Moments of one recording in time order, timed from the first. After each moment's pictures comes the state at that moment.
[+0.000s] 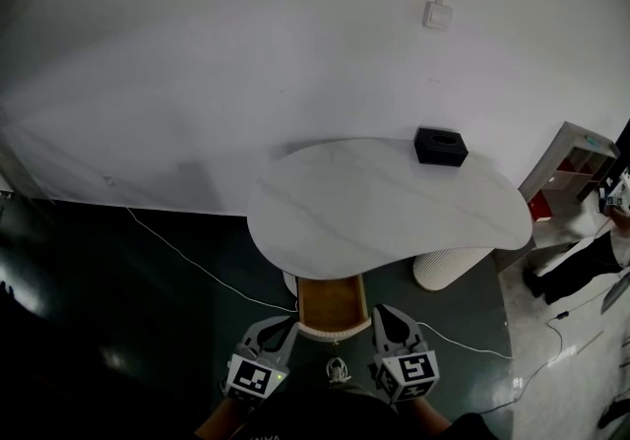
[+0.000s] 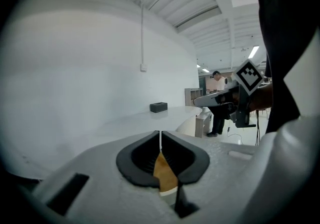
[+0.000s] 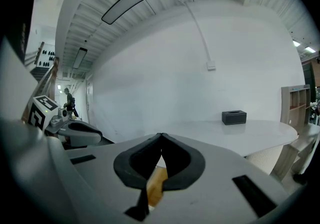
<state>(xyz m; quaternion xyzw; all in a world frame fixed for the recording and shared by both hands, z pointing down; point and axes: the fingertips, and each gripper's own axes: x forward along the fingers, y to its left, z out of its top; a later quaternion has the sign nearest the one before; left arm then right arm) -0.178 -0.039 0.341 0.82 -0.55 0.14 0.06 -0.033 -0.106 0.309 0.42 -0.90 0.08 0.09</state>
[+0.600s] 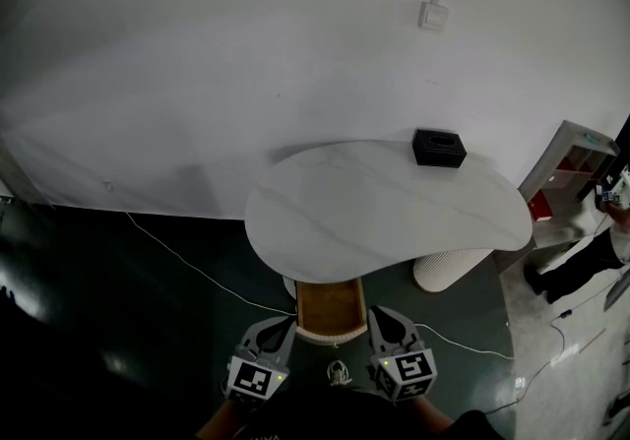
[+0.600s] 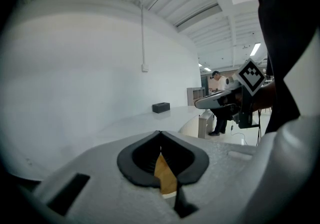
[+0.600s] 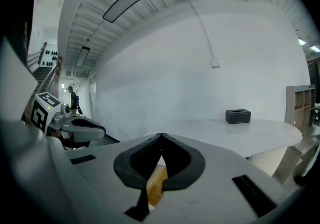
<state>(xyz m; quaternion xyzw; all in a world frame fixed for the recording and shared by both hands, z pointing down) -0.179 -0.049 0.337 0.82 -0.56 0.14 0.05 -0.039 -0.111 0.313 0.40 -0.91 0.09 0.10</state>
